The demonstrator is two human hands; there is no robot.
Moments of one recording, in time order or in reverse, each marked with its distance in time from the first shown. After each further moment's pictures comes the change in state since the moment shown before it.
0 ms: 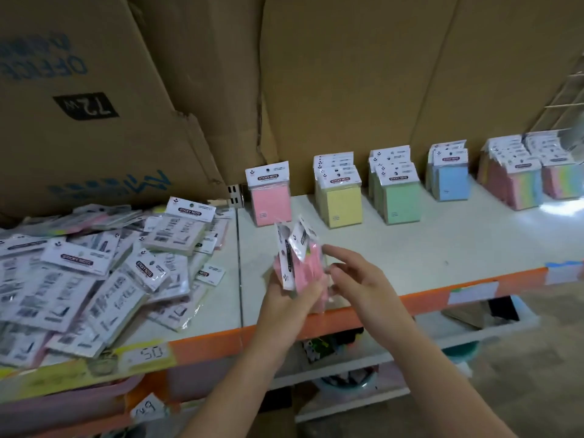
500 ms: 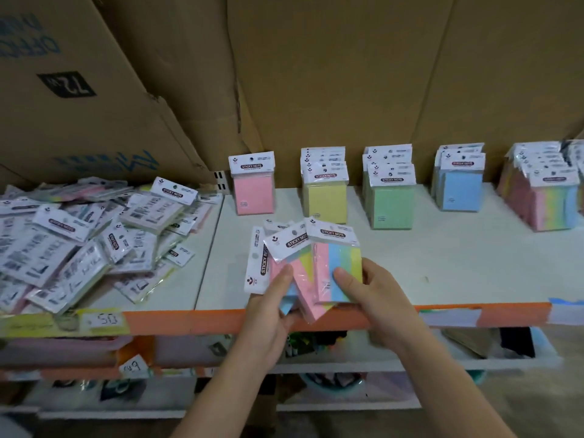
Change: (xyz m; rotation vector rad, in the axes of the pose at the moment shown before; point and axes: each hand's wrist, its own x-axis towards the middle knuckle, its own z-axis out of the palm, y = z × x) left_hand 0.012 -0.020 0.083 -0.603 0.237 -0.082; right_hand 0.019 0.030 -0.102 0.035 -0.096 0.148
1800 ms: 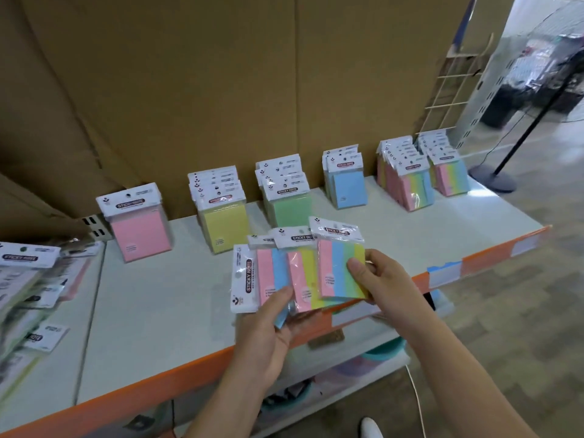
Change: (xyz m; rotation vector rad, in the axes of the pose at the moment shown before) left_hand 0.019 -0.054 0.083 -0.076 -0.298 -0.147; right_hand -0.031 -0.015 -0.121 -0.089 0.344 -0.003
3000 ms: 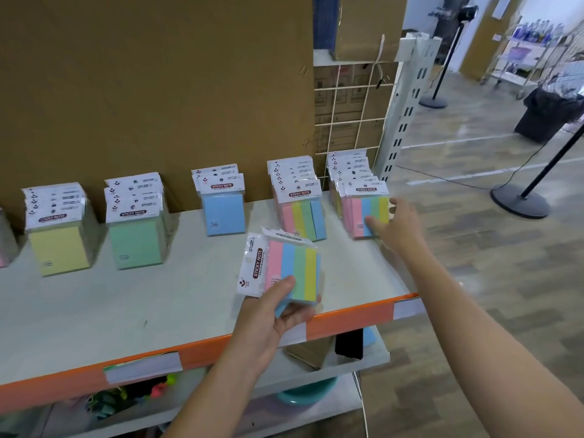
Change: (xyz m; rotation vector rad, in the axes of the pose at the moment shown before) left_hand 0.111 -0.190 0.242 0.155 0.066 -0.012; right_hand 0.249 0.055 -0.350 -0.585 0.314 -0.093
